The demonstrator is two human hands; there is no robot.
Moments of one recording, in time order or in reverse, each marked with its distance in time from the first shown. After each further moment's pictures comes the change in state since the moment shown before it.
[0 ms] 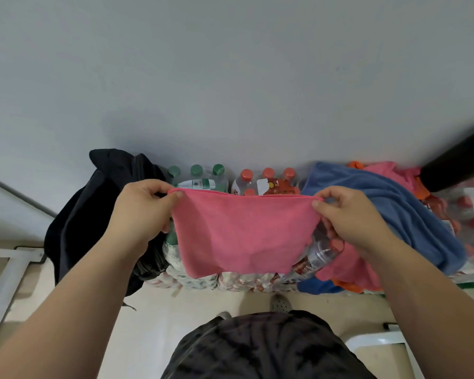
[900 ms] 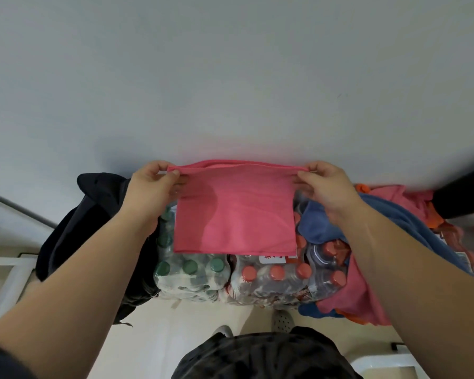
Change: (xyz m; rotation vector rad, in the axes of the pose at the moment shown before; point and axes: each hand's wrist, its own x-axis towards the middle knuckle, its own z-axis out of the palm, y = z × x) left_hand 0.099 0.019 0.042 -0.452 -0.002 -0.038; right_hand 0.134 -0.020 0.016 0.534 -0.023 0.069
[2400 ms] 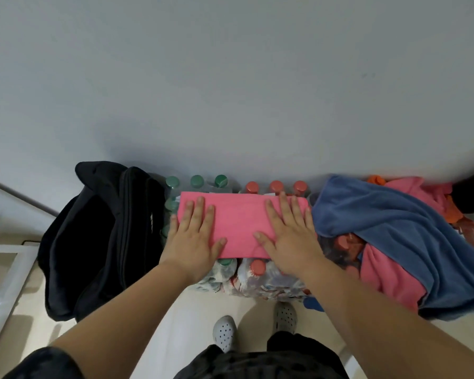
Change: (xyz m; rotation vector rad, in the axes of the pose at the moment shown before) left_hand -0.049 -0.120 0.012 1.482 -0.416 0.265; right_hand -0.050 0.119 0.054 -1.420 -0.285 -0.286
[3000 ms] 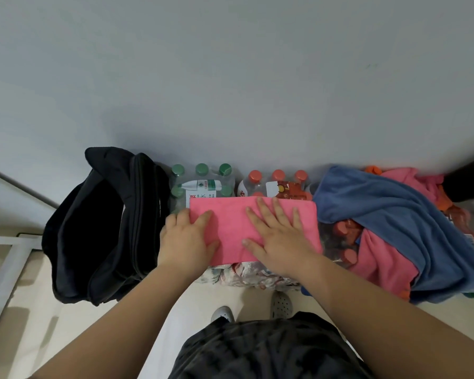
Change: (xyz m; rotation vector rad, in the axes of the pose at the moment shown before) left_hand -0.045 0.000 -0.017 -0.105 0.110 -0.171; right_hand -0.034 -0.040 -0.015 -0.031 -0.131 -0.161
